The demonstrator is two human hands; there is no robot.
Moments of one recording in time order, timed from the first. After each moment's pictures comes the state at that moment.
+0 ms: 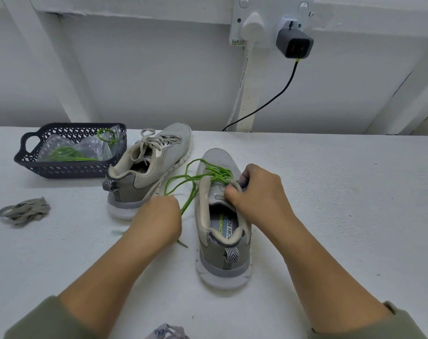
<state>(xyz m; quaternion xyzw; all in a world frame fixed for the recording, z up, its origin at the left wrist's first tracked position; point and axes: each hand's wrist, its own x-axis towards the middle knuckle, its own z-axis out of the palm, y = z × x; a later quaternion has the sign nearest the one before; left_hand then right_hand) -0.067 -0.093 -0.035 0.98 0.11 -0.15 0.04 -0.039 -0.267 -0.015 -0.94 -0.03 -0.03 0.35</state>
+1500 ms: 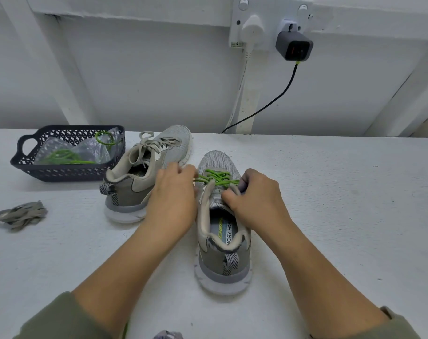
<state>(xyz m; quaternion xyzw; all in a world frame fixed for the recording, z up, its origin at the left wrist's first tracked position) -0.050 -0.107 -0.035 0.97 0.02 0.16 0.20 -0.039 -0.264 -0.018 -0.93 -0.01 -0.02 0.38</state>
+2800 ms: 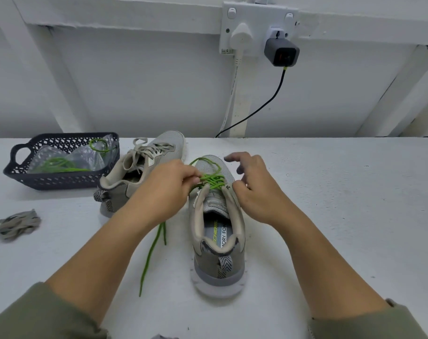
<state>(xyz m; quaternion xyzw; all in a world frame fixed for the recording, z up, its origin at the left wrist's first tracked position) -0.030 -0.088 -0.010 0.95 -0.10 0.11 0.27 -0.022 -0.287 -0.011 -0.90 -0.17 -0.01 0.40</state>
